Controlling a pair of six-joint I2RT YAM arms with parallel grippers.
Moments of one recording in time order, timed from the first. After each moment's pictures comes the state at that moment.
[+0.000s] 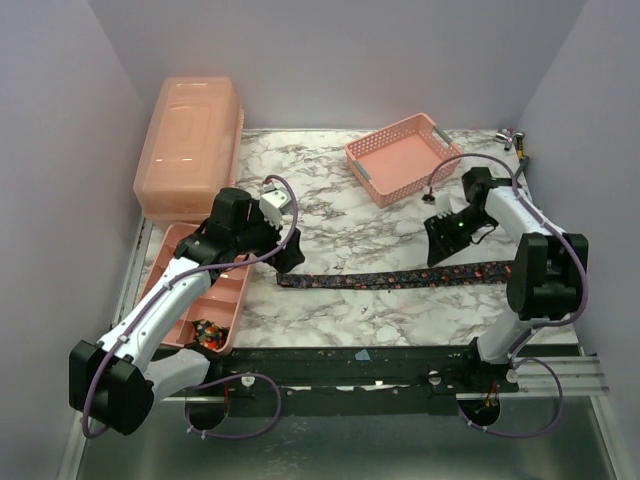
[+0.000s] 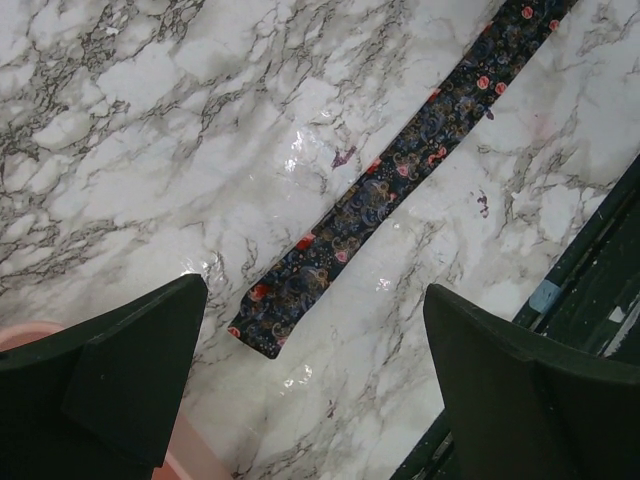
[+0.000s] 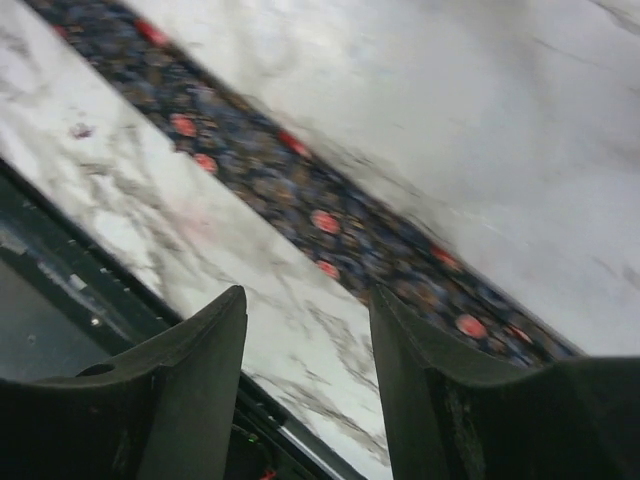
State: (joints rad) left arm -0.43 1.10 0.90 -0.44 0.45 0.08; right arm -0.06 1.71 1.24 -1.06 -0.48 -0.59
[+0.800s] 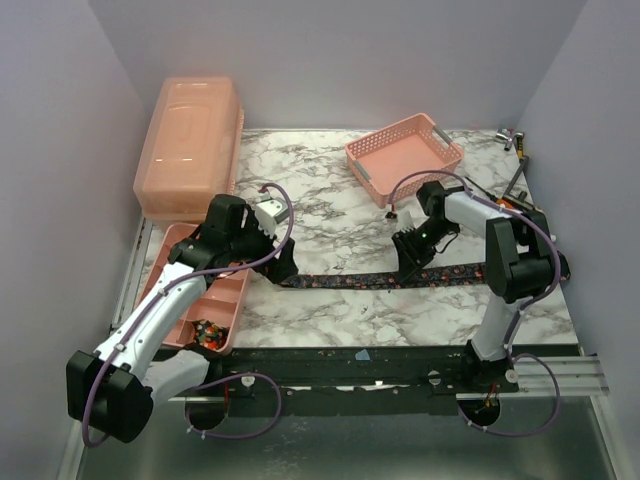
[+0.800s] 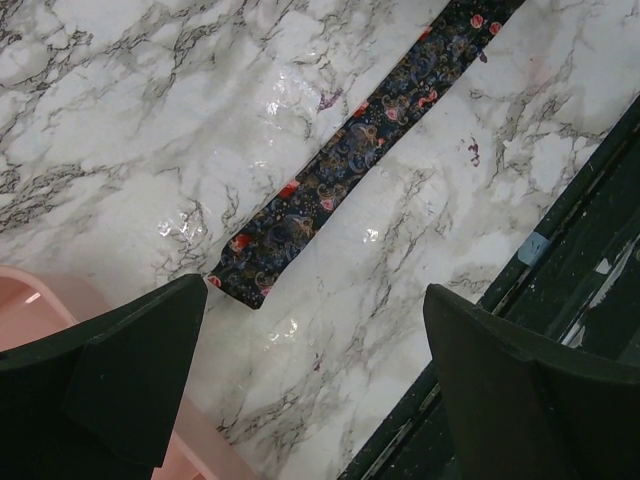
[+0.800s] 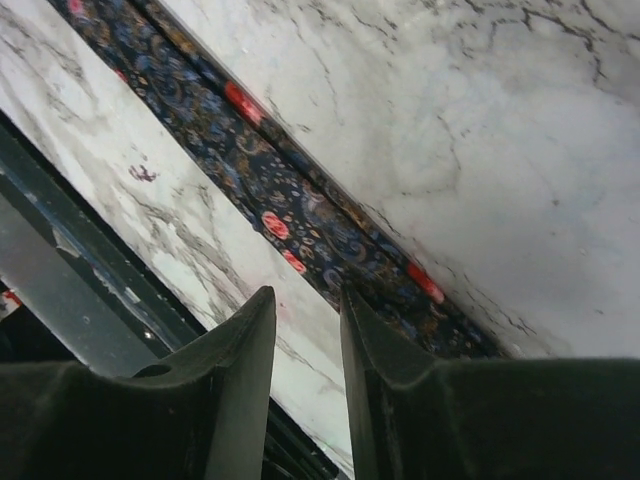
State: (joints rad) left arm -0.38 1.06 0.87 -0.57 0.51 0.11; right arm 0.21 1.88 1.20 -0.97 -0.61 -0.45
